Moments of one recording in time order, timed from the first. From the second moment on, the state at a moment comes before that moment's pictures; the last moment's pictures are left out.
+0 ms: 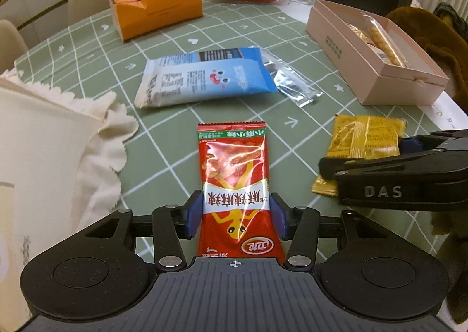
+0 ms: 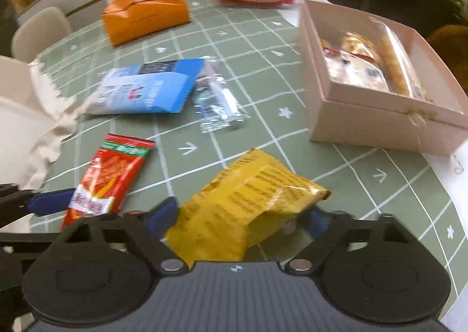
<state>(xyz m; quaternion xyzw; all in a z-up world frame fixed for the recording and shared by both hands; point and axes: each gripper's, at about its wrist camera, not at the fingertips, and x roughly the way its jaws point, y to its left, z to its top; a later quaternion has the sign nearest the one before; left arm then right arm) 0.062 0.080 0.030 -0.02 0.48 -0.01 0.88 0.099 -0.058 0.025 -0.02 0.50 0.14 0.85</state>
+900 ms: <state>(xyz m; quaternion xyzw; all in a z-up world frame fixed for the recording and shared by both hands) 0.046 -0.006 0.035 -0.12 0.50 0.05 0.86 0.087 -0.190 0.046 -0.04 0.53 0.33 0.78</state>
